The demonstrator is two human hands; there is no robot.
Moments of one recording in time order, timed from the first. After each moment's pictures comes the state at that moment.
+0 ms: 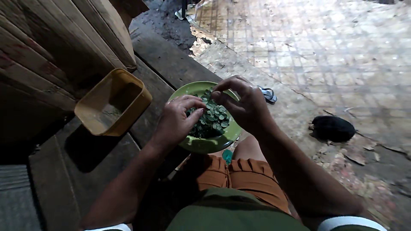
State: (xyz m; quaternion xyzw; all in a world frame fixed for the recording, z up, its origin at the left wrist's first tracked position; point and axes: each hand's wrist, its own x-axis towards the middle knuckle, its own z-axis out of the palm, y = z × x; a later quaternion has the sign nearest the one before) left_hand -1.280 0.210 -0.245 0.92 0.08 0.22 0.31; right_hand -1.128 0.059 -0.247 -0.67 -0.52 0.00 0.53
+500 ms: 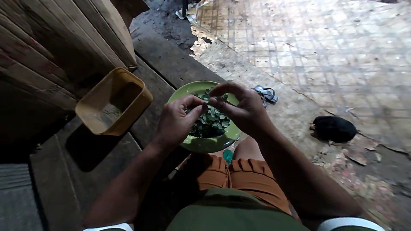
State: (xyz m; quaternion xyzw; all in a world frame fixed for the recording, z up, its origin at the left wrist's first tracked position) left_hand -1.281 0.197 -0.235 0.87 0.14 0.24 0.41; right_hand -1.134 0.057 -0.251 -0.64 -0.52 0.07 0.56
